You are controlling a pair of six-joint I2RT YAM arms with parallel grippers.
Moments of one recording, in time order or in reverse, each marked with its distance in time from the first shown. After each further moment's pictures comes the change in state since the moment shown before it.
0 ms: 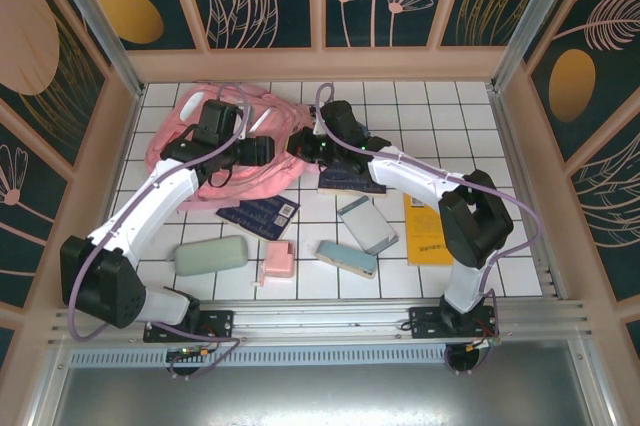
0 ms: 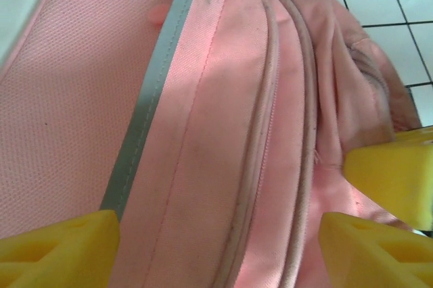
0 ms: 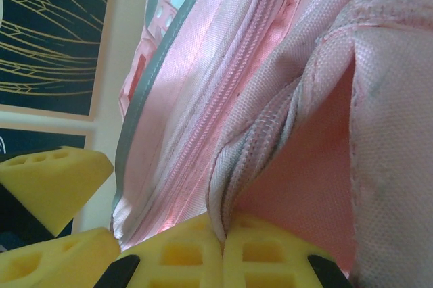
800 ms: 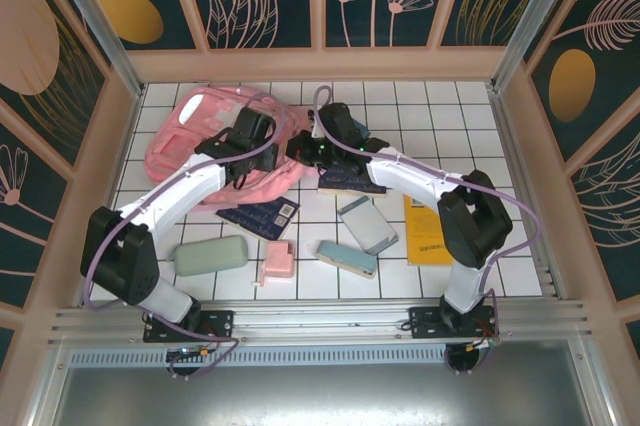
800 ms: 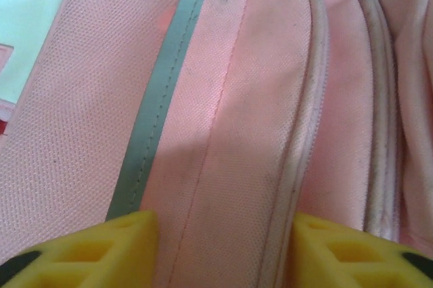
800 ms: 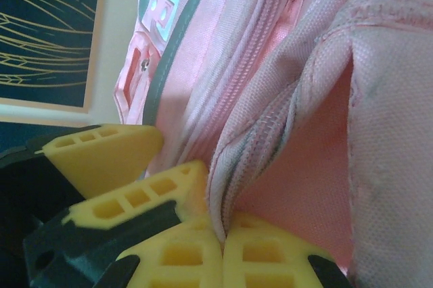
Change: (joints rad) left arm -0.111 0.135 -0.001 0.048 -0.292 0.043; right arm 0.013 0.001 0.001 -0.026 -0.001 0.005
